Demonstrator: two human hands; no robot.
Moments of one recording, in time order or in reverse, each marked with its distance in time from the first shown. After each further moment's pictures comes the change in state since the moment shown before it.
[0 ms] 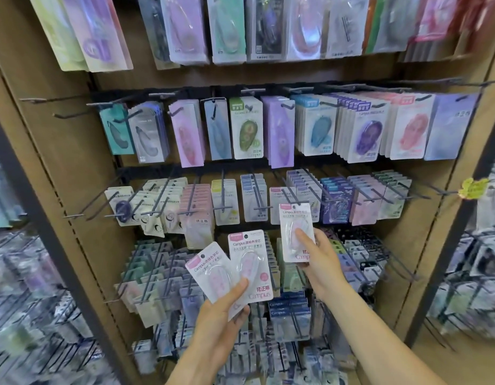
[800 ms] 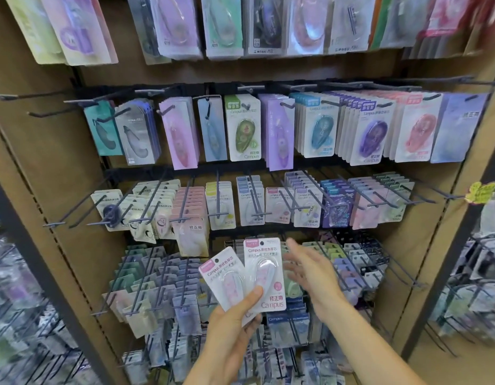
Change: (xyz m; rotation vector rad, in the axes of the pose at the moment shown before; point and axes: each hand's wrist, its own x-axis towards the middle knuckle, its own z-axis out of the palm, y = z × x) left_hand 0.028 -0.018 0.014 0.070 -0.033 -0.029; right_hand 0.000 0.012 0.004 -0.177 -0.004 0.082
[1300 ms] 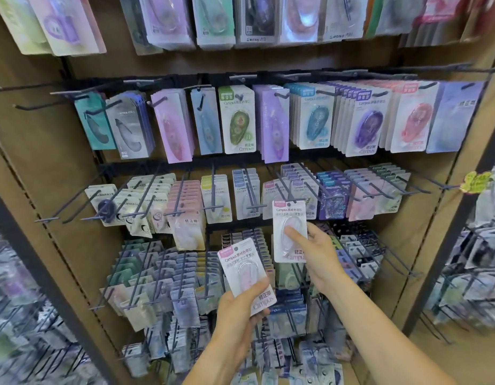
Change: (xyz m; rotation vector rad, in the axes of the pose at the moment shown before) left_hand 0.009 -0.009 0.018 0.128 0.034 0.011; right_hand 0.029 -0.009 -0.011 0.057 -0.051 -0.159
